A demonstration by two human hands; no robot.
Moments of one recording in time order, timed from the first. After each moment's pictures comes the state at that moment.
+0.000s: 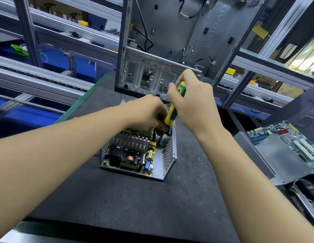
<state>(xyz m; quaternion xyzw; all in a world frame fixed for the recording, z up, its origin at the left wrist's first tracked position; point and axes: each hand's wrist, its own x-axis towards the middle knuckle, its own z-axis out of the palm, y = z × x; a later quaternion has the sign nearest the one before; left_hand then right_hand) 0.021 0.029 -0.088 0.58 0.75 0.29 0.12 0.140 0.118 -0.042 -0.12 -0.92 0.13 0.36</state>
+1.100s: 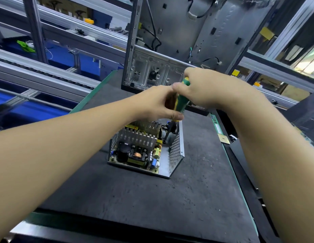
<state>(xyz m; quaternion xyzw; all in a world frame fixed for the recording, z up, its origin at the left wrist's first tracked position) 0.019 0.029 -0.081 0.57 0.70 0.41 0.12 0.124 0.121 0.014 -0.19 -0.98 -0.07 0.03</state>
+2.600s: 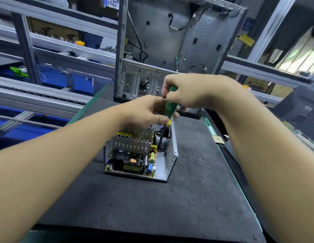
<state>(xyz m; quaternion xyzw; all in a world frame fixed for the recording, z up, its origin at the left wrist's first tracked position) 0.016 0.021 -0.083 0.59 0.63 0.45 0.24 0.136 0.113 0.019 -0.15 -0.99 0.05 0.00</state>
